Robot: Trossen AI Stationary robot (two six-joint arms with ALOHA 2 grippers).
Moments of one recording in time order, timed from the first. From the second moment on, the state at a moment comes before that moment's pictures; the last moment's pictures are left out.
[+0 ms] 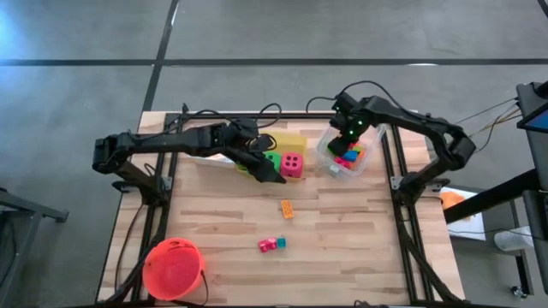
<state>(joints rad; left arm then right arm) 0.17 1.52 1.30 -0.39 0.46 -0.82 -0.72 1.52 1.13 -1.00 -0.21 0.09</state>
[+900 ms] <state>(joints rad) 0.15 1.52 1.30 -0.39 0.46 -0.81 -0.77 1.61 0.97 -0.84 -0.21 0.15</state>
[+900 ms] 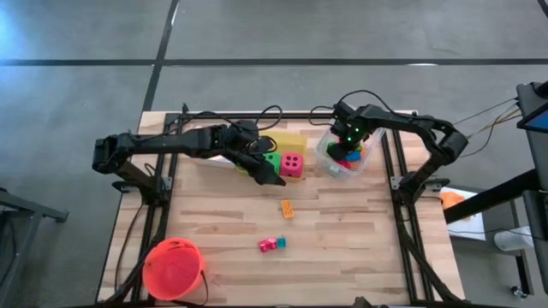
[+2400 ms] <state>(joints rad) 0.13 1.53 1.29 -0.62 0.32 -0.86 -0.76 1.38 0.97 -0.92 -0.24 0.22</state>
